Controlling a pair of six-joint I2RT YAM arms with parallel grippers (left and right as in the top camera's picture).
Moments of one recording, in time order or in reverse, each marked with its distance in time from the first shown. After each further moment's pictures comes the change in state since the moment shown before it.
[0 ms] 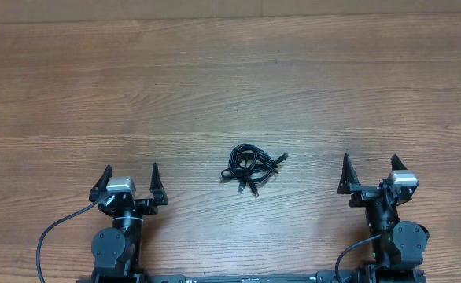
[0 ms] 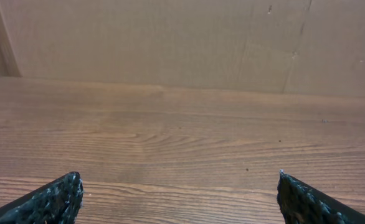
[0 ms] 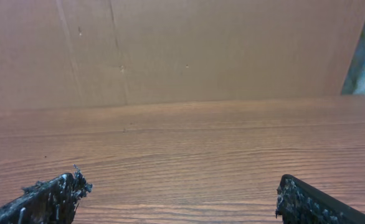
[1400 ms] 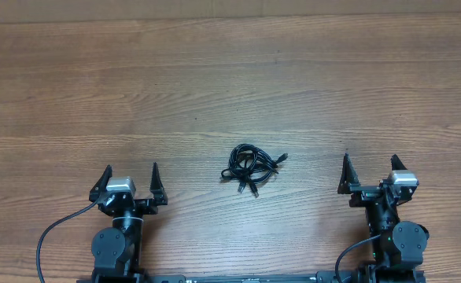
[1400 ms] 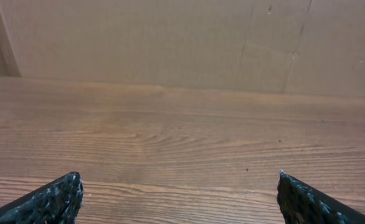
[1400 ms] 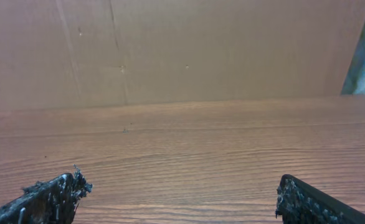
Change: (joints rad) left arm 0.000 0.000 0.000 0.001 0.000 -0.002; right arm 0.000 0.000 0.000 0.000 0.000 0.000
